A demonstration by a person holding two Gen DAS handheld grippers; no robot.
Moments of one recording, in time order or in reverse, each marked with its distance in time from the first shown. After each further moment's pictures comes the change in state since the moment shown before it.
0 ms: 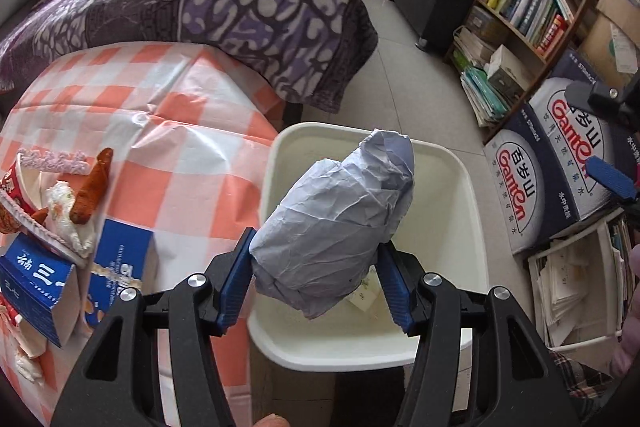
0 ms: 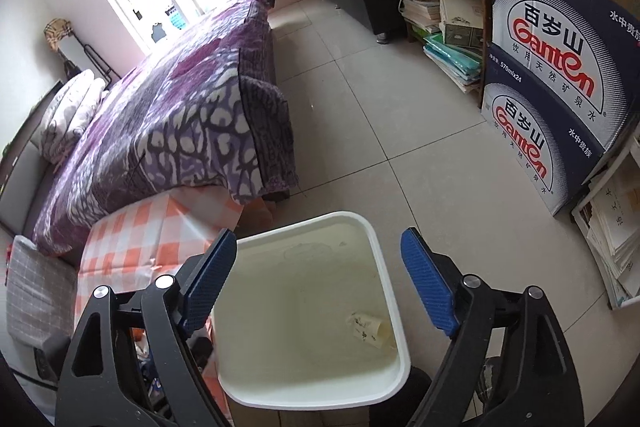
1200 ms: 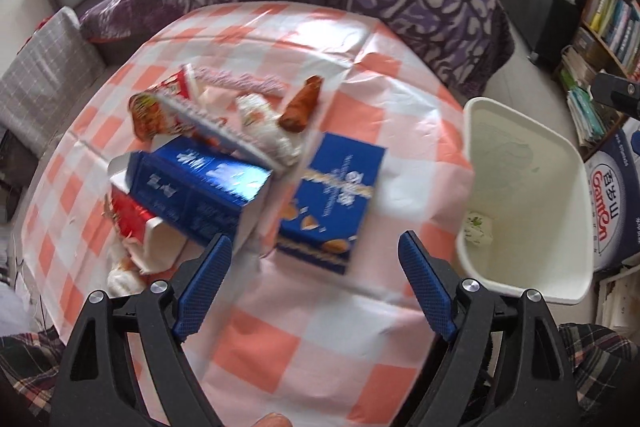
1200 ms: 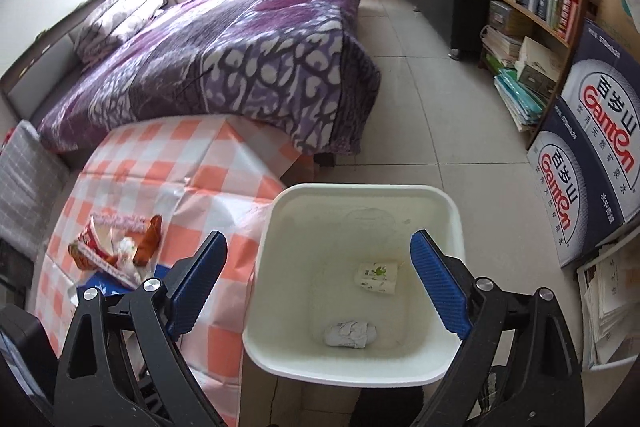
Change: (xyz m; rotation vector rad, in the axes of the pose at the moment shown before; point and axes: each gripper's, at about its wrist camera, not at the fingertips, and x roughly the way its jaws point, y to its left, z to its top) left arm -0.060 0.120 -0.074 -0.212 0.025 0.368; right arm 0.009 0.110 -0.066 -0.383 0.079 0.030
